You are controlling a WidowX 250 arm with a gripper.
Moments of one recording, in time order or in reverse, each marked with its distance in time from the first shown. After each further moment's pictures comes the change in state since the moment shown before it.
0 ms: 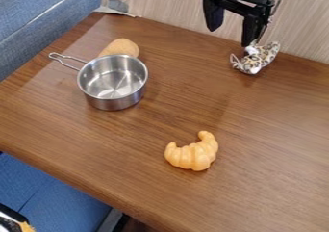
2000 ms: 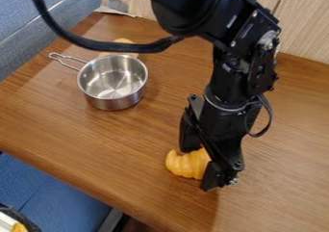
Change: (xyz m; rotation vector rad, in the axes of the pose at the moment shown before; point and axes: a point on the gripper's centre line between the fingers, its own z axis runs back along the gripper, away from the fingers) arm -0.163 -0.086 -0.032 0.002 0.266 -0.420
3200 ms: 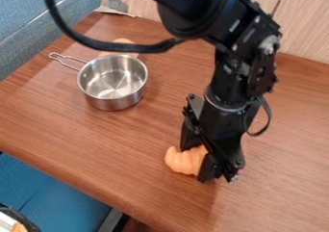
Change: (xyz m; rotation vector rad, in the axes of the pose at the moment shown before) arm 0.001 0.007 0.001 0.032 0.000 0.058
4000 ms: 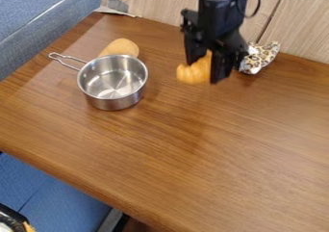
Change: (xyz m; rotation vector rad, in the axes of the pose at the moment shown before) arm 0.057 0.105 0.044 -0.037 -0.152 0.233
